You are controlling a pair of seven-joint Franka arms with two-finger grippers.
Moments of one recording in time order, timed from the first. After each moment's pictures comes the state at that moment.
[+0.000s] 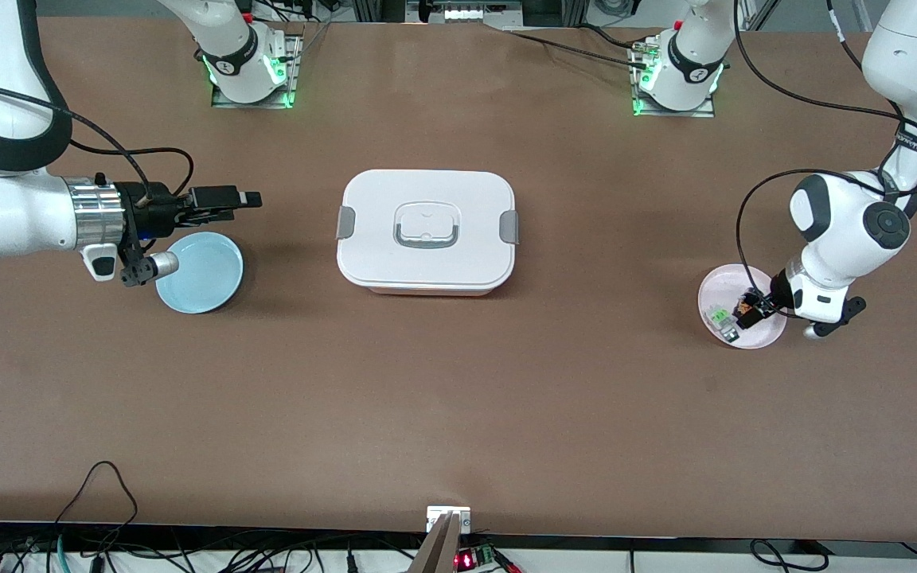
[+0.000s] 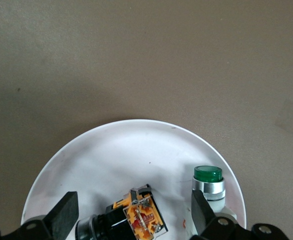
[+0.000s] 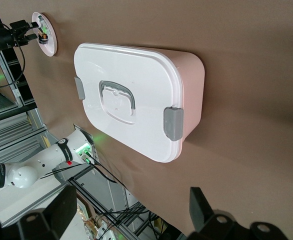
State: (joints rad) left arm 0.44 0.47 -0.26 -2.17 0.14 2.73 -0.49; right arm 0.06 0.25 -0.01 -1.68 0.70 1.48 -0.13
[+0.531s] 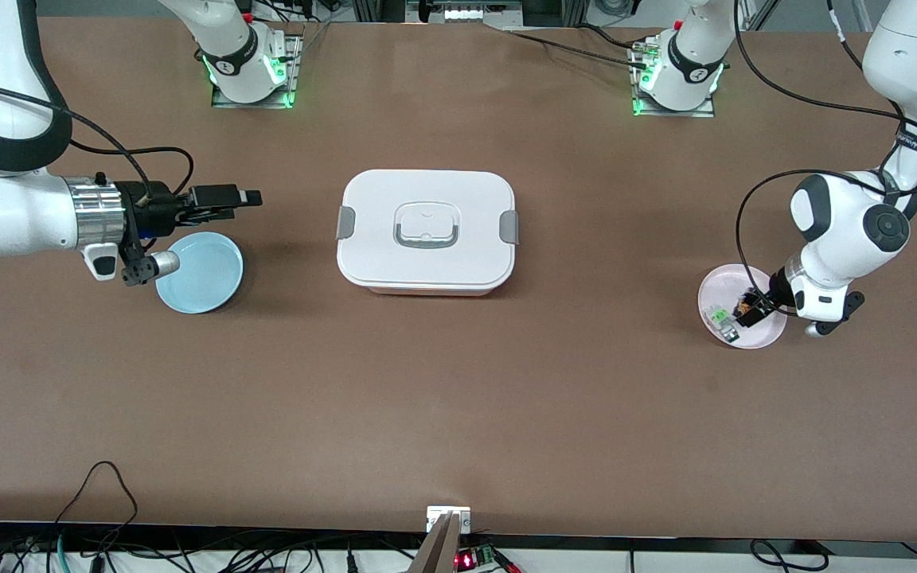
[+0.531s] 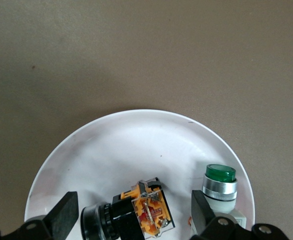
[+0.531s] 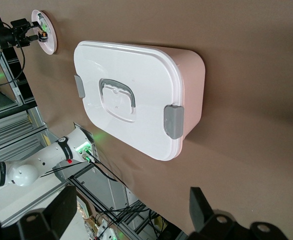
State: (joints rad) left arm 0.44 0.47 -0.26 -2.17 0.14 2.70 -0.59; right arm 0.06 0.25 -0.01 -1.68 0.70 1.47 -0.13
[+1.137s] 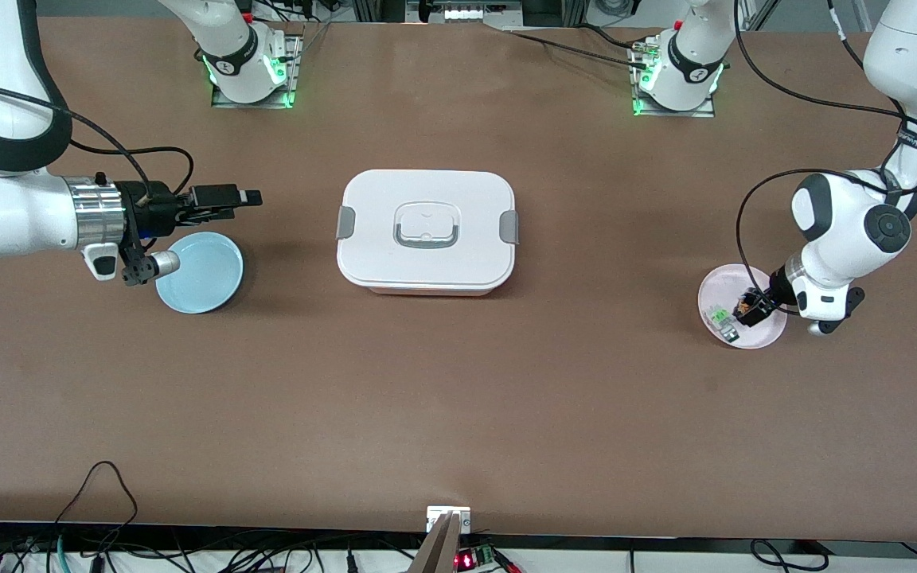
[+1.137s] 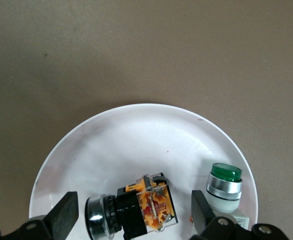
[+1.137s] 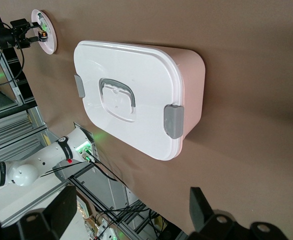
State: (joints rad) left arm 0.44 0.47 -0.26 -2.17 0.14 2.67 -0.64; right arm 0.06 0.25 -0.01 -1.68 0.70 1.47 -0.13
